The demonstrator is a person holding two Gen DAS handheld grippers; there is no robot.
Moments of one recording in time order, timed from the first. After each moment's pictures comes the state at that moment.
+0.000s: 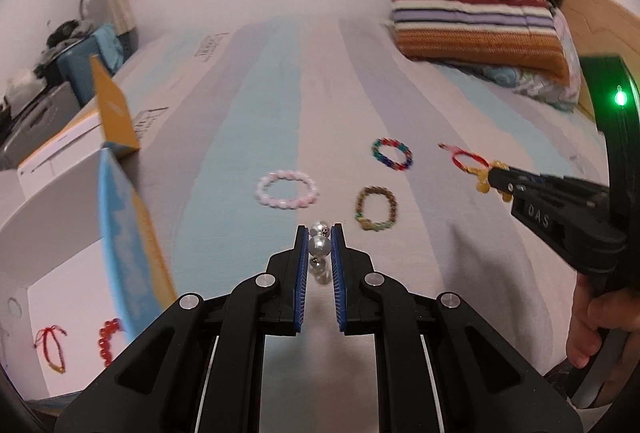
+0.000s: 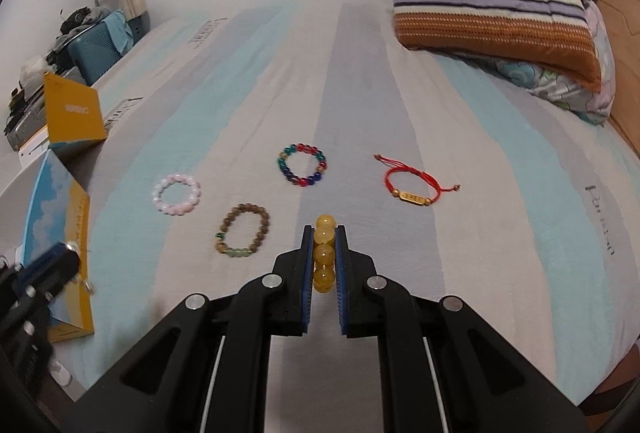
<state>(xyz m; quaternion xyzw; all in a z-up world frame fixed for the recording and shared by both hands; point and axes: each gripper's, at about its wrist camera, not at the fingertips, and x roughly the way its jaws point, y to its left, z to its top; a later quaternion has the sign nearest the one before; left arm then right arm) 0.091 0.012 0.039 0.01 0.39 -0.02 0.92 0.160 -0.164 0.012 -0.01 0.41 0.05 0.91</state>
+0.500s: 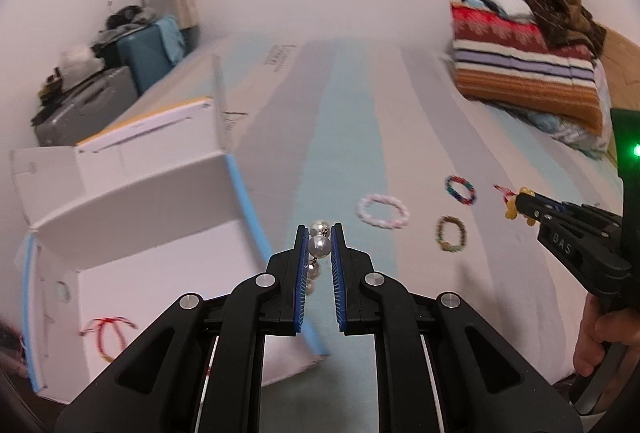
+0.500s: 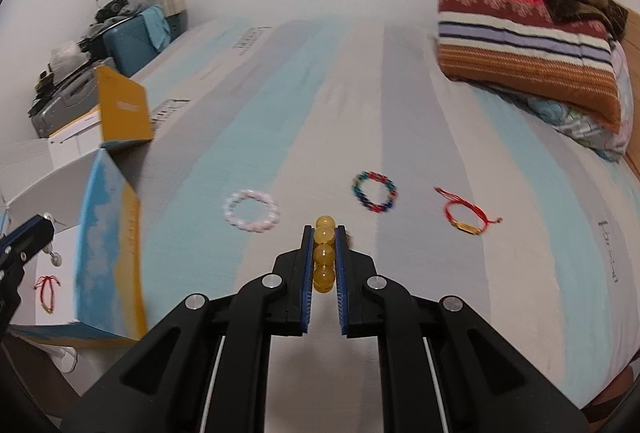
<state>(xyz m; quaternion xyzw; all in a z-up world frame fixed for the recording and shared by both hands) 0.058 0.114 0.088 -0.02 0.36 0.06 0.93 0.142 -0.083 0.055 -0.03 0.39 0.09 0.91</state>
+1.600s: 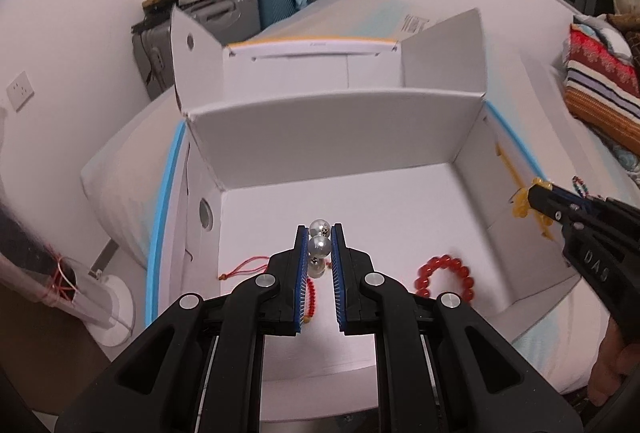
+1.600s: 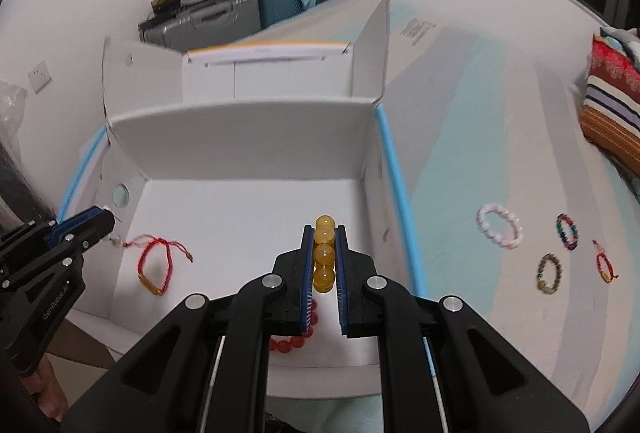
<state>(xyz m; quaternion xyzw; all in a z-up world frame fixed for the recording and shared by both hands) -0.032 0.325 0.044 -0.09 0.41 0.20 0.88 0.069 0.178 0.043 -0.12 0.40 0.26 0.87</state>
